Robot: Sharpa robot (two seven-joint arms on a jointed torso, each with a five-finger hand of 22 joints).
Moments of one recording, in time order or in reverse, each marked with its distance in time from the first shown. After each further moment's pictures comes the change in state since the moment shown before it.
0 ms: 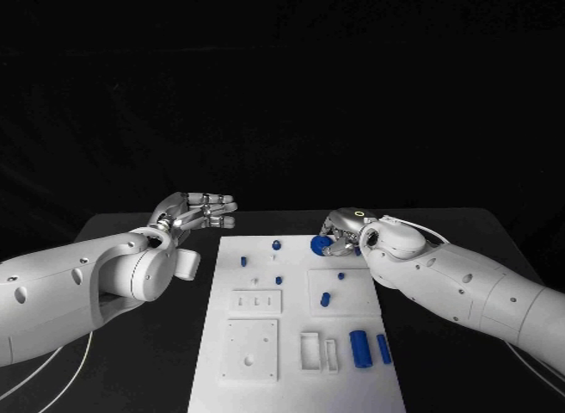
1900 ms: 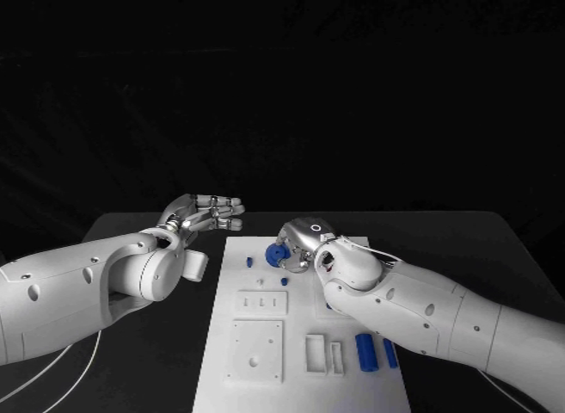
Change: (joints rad) left arm 0.000 0.004 -0.001 0.005 0.000 -0.003 -0.014; left_hand -0.009 -0.001 0.040 -0.012 0.012 0.000 0.000 0.000 0.000 0.000 0.000 0.000 0.000 0.000 0.000 0.000 0.000 0.000 -0.031 -0.002 0.050 0.020; right arm -0.028 0.122 -0.056 0.147 -0.105 -0.157 -0.145; right_hand 0.013 0.011 -0.002 0.040 -0.234 0.056 -0.005 0.001 0.005 0.030 -0.005 0.022 0.024 0.001 -0.006 0.012 -0.021 -0.001 0.004 -0.004 0.051 0.000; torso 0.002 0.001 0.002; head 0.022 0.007
